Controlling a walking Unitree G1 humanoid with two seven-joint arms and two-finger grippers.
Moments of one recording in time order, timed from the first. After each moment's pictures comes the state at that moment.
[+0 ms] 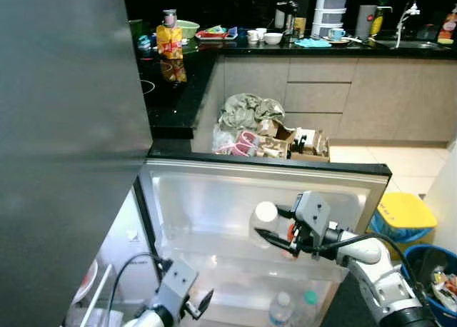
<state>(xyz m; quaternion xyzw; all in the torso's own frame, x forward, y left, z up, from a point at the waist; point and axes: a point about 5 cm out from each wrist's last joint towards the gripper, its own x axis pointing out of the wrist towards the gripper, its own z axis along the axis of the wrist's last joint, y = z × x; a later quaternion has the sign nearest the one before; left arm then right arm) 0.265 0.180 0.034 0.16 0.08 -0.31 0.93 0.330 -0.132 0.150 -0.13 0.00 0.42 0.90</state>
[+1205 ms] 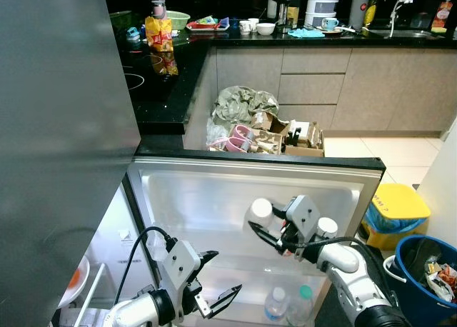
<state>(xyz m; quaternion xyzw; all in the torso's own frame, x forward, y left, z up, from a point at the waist) 0.245 0.149 0.101 0.10 0.02 -0.43 0.90 0.339 -0.107 0.117 -0.09 0.00 0.41 0.91</state>
